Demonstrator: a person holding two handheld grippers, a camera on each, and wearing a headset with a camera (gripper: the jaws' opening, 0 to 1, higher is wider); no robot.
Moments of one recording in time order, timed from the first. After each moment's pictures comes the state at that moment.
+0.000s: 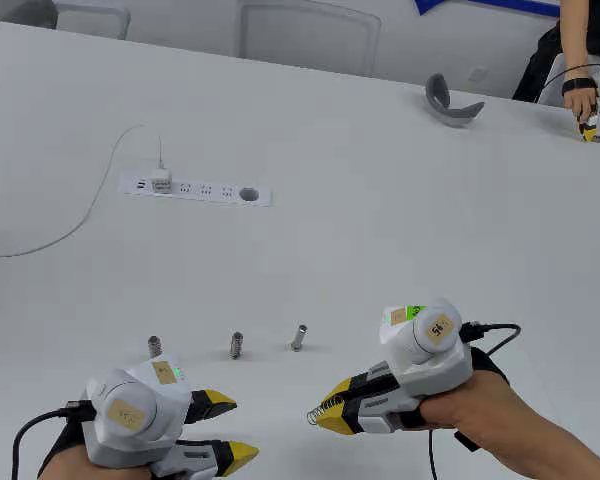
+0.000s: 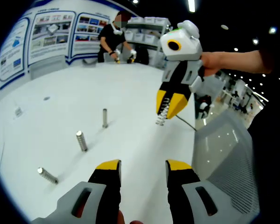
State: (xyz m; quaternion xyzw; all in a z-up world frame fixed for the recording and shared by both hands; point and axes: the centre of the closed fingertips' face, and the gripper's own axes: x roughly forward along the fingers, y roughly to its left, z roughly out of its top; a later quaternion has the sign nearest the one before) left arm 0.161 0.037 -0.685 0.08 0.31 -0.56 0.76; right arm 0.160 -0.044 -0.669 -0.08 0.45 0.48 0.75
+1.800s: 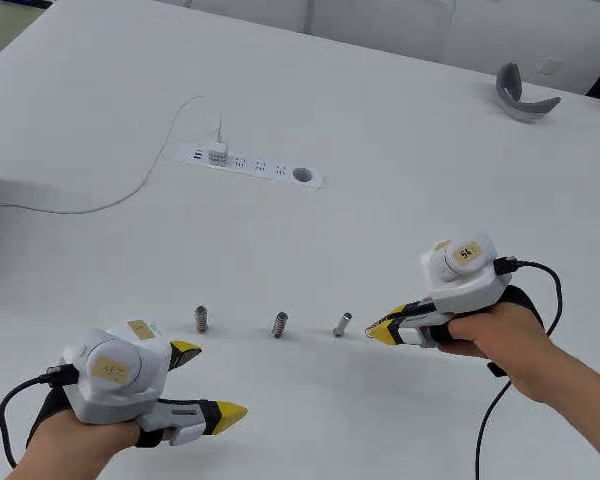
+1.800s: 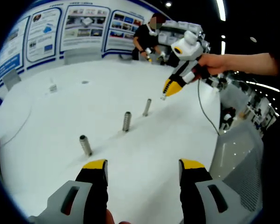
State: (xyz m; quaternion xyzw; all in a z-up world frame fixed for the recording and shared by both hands) left arm 0.196 0.111 -0.698 0.04 0.34 -0.44 0.83; right arm 0.269 -0.083 -0.693 -0.11 0.48 0.38 0.78
